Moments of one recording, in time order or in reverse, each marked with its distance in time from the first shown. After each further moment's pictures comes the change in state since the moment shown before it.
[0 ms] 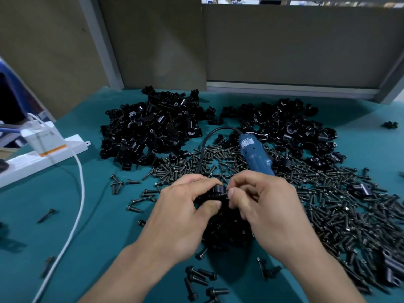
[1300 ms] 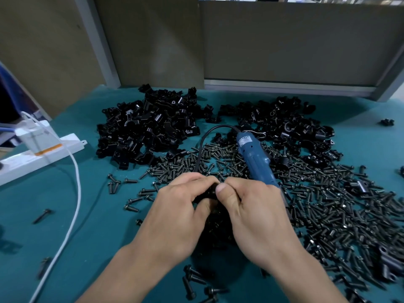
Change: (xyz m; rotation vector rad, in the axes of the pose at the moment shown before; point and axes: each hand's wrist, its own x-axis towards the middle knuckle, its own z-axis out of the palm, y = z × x) left_hand -0.004 -0.003 0.002 0.019 0.042 0.036; right_hand -0.005 -0.008 0.016 -0.143 0.032 -0.070
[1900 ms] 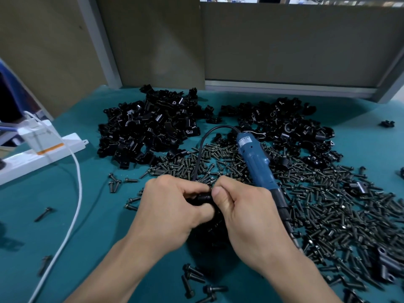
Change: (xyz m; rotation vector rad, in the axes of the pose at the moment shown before) left_hand 0.007 0.008 -0.011 -0.092 -0.025 -0.231; right_hand -0.001 0.005 0.007 0.039 -0.029 -0.040
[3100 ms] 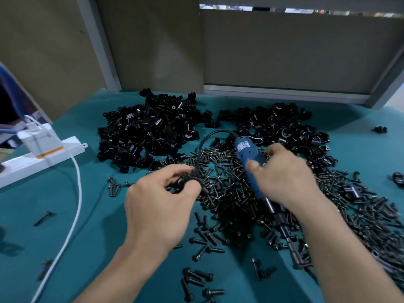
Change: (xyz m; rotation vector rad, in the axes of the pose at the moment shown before) left_hand -0.001 0.009 0.001 -0.045 0.397 -0.116; right_hand 0.067 0.015 -0.057 -0.452 0.061 0.509
